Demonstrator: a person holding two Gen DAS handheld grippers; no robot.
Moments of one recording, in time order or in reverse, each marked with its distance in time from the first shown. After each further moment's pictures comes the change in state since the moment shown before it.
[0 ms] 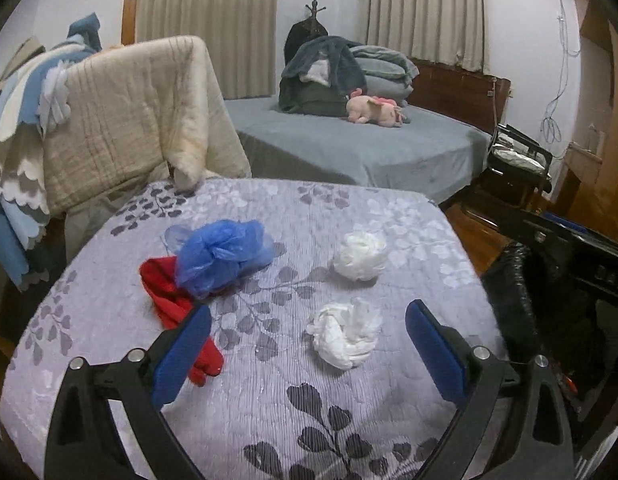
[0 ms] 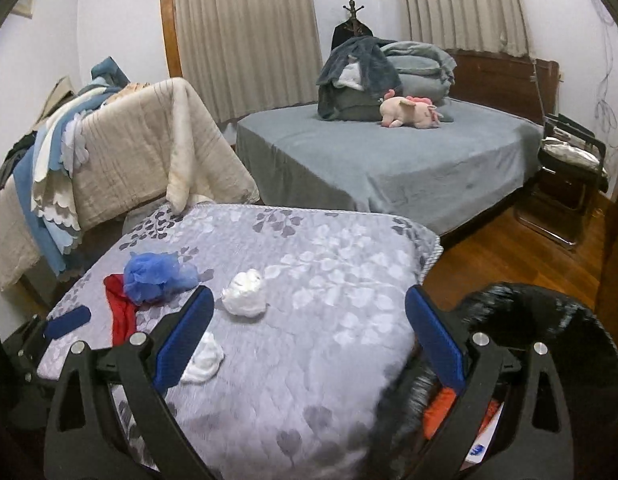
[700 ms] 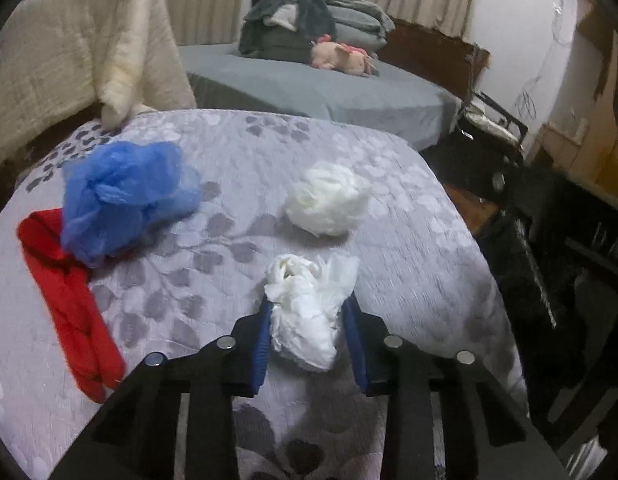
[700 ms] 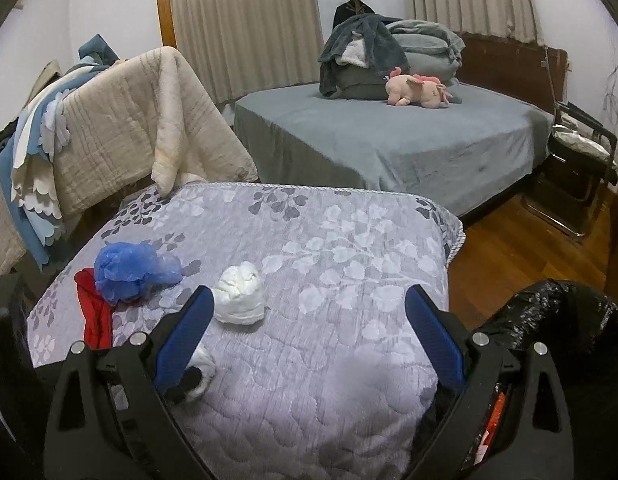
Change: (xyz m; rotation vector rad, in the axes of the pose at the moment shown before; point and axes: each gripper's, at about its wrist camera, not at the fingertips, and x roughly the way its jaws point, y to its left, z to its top) left arm 0.073 -0.002 -0.013 -0.031 0.172 -0.181; right arm 0.054 0.009 -0.003 0.001 0.066 0.009
